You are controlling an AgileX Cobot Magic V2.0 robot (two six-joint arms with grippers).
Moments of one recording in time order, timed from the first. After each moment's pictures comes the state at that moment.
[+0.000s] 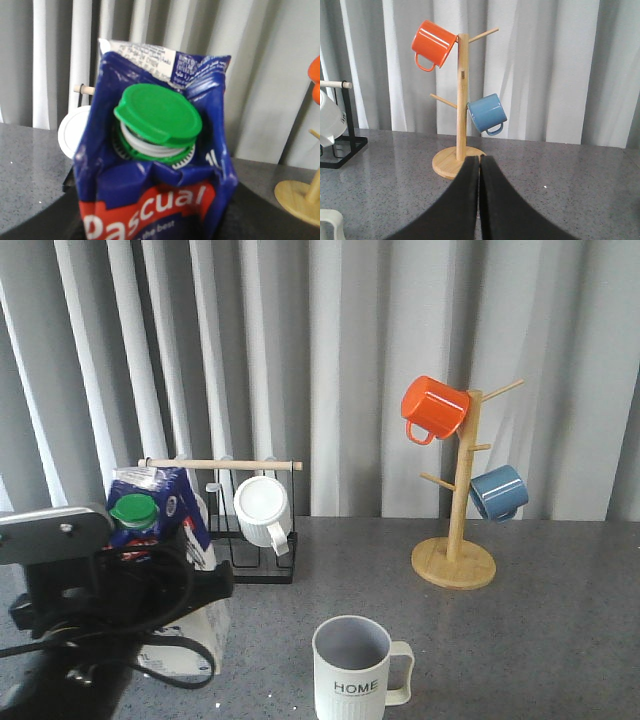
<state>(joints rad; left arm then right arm) -0.74 1.42 -0.88 -1.14 -0.83 0.76 -0.02 0.72 -0.44 -0.26 -0.20 0.22</state>
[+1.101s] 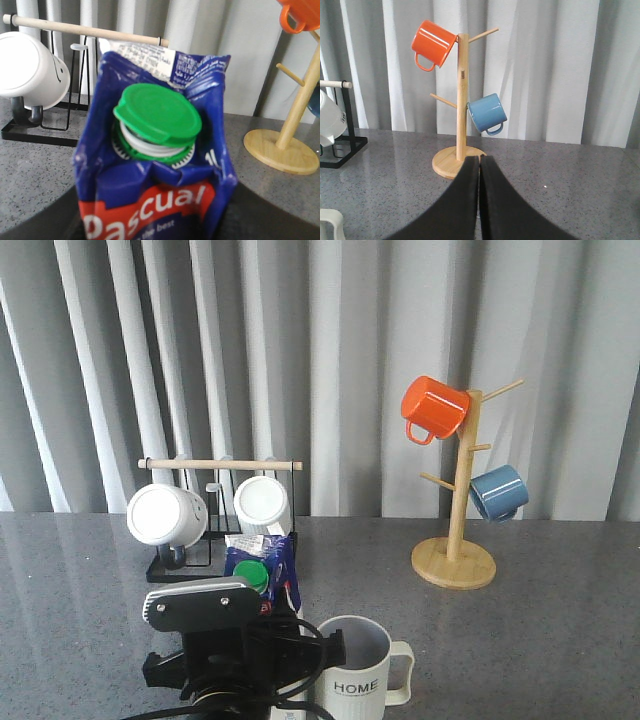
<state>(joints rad) -0.92 1.74 -1.00 -1.18 -0.98 0.64 -0.02 0.72 -0.44 -0.26 -0.20 0.22</state>
